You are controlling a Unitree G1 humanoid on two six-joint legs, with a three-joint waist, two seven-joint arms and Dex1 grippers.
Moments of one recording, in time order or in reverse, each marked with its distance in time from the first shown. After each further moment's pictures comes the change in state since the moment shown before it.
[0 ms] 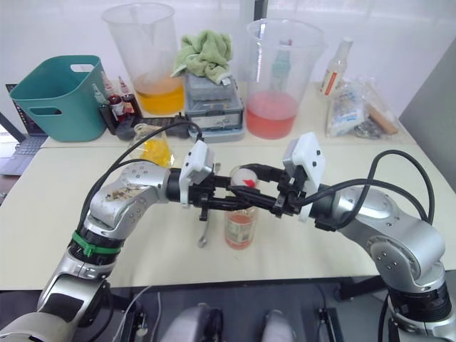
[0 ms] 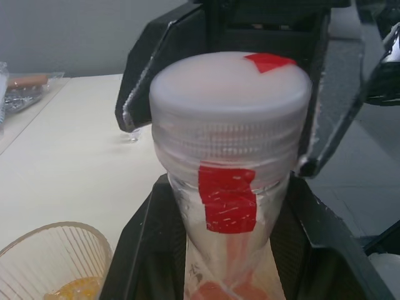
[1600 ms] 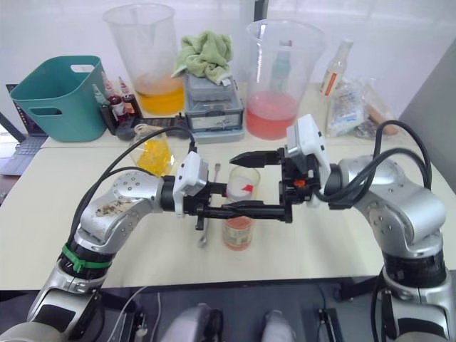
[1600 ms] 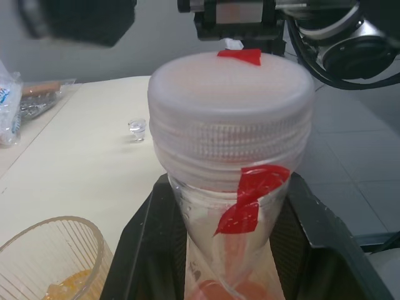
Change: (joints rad) left arm 0.081 0.034 -0.019 -0.094 0.003 -0.047 0.044; right arm -0.160 0.016 0.018 0.124 -0.122 0.000 0.385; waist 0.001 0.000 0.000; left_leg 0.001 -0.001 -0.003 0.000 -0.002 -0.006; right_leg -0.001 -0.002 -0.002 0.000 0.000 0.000
